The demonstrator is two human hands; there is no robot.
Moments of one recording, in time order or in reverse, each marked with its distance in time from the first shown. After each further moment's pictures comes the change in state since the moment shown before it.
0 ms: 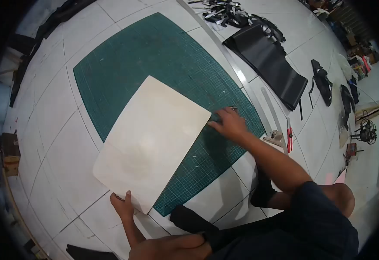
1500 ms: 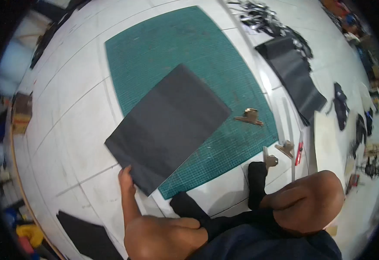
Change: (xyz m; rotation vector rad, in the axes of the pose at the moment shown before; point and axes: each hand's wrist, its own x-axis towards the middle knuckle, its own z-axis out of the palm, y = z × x) left_hand 0.022 -0.022 -0.001 -0.800 -0.141 -0.357; right_hand -0.330 0.381 -0.168 1.031 0.919 0.681
